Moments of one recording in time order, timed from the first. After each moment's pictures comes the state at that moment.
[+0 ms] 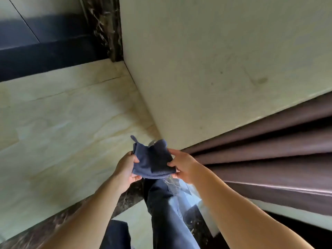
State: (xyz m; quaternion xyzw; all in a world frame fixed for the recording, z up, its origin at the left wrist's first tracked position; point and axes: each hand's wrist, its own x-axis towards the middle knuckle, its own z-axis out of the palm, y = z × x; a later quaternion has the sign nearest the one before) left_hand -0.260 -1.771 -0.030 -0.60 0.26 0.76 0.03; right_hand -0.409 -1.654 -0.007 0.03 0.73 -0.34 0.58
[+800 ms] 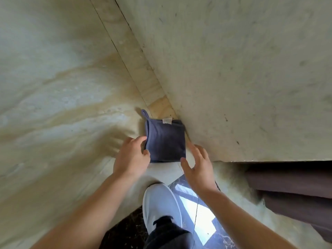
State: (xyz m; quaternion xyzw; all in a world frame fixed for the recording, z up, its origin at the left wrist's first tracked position) left_hand -0.369 -1.840 -0.640 -0.43 0.77 0.47 0.05; right_hand -0.480 -1.663 -0.605 -0.25 0.92 -0.21 0.20
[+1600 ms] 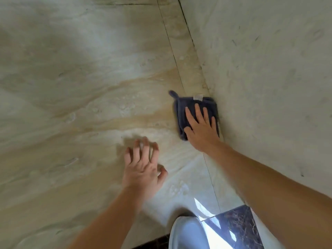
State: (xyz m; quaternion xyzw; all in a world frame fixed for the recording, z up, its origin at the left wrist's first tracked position) left_hand -0.322 -1.879 -0.674 -0.42 0.89 0.14 0.07; right_hand -0.558 -1.873 -0.683 -0.52 0.83 0.06 0.19
